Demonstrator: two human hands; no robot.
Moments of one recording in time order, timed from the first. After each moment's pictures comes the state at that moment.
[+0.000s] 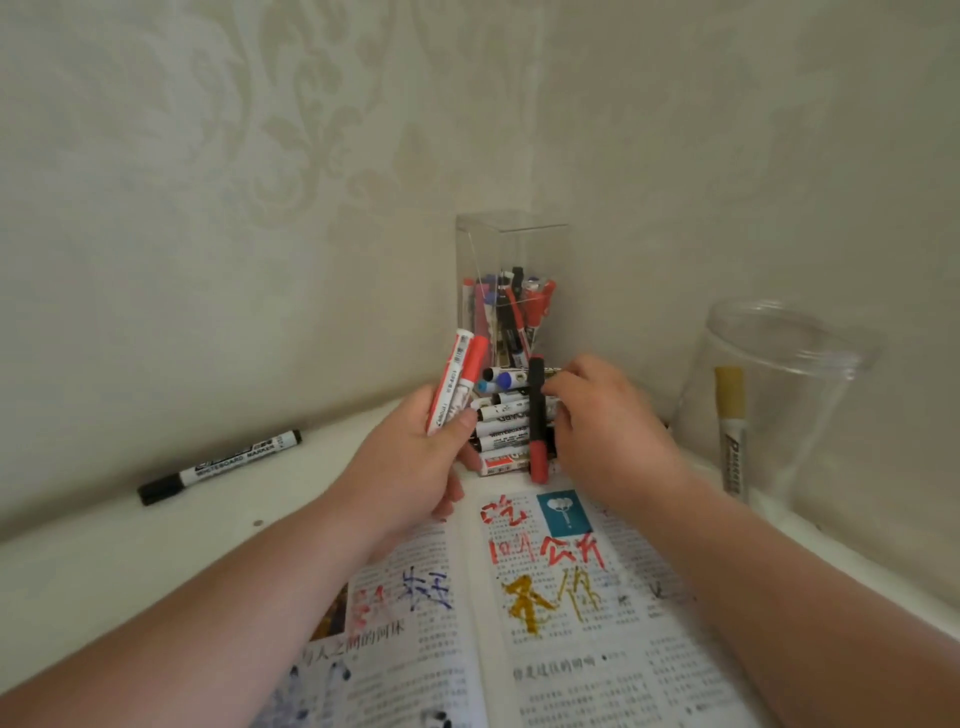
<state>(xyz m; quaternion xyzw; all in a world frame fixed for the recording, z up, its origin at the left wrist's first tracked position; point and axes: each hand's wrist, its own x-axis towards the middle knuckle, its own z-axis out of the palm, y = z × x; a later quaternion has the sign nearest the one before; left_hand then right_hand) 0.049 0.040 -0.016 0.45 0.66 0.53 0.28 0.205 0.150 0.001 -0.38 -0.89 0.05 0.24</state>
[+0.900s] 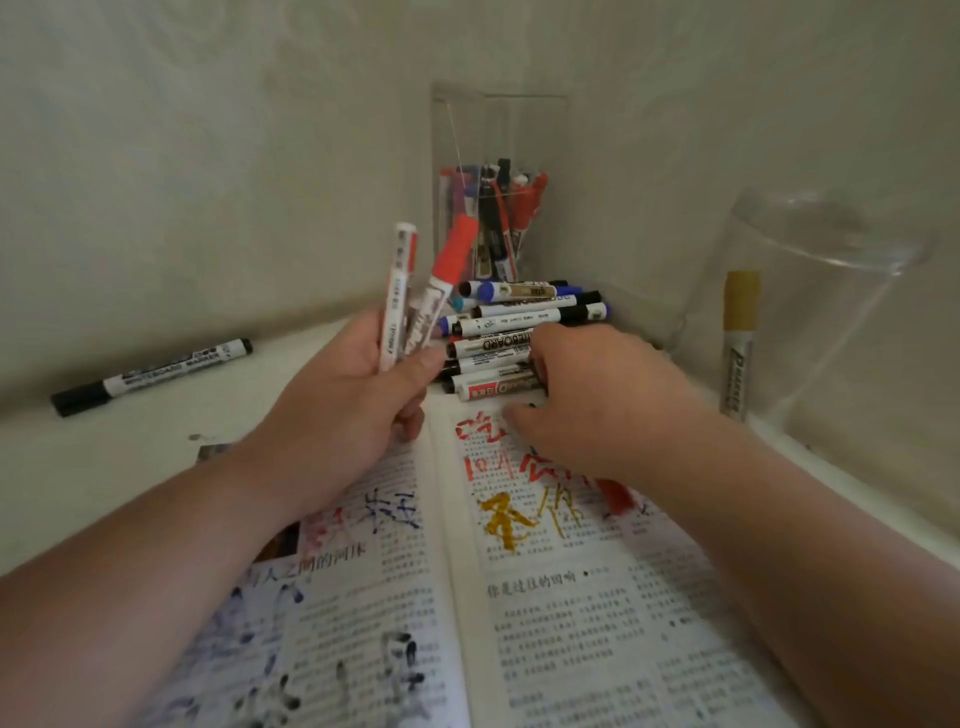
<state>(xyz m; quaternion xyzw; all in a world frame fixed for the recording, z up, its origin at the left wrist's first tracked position) 0.049 0.019 -0.034 0.47 0.58 0.59 0.30 0.215 0.123 0.001 -0.39 -0.92 -0.01 0.08</state>
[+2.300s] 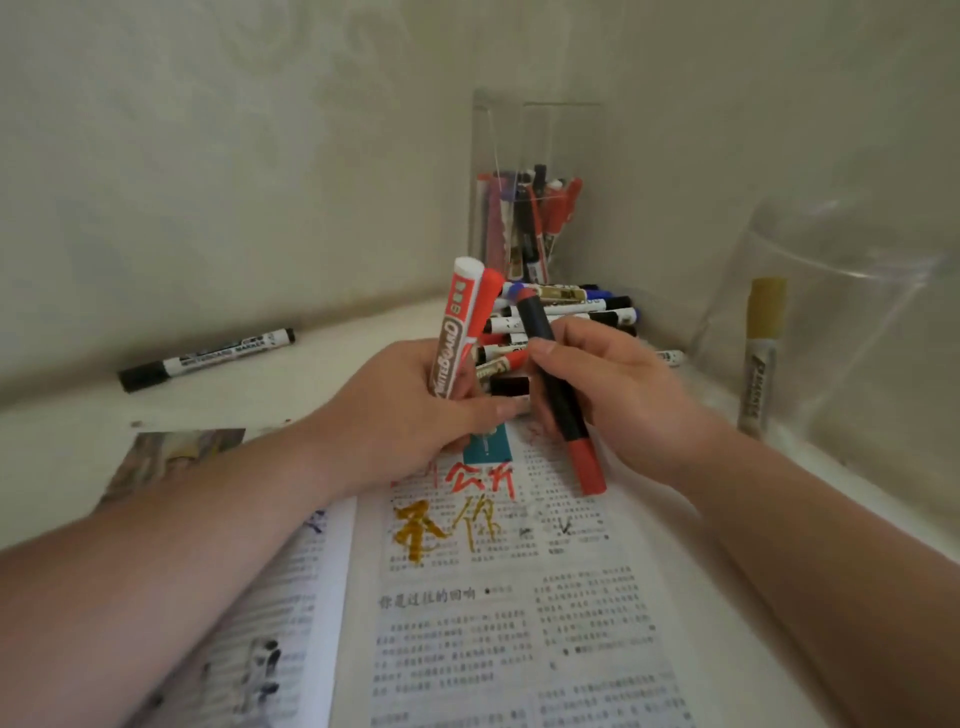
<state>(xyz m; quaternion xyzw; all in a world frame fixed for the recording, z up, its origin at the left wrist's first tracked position) 0.061 0.016 -0.021 0.53 0.67 0.46 0.25 0.217 0.130 -0.023 -0.23 -0.72 0.60 0.25</state>
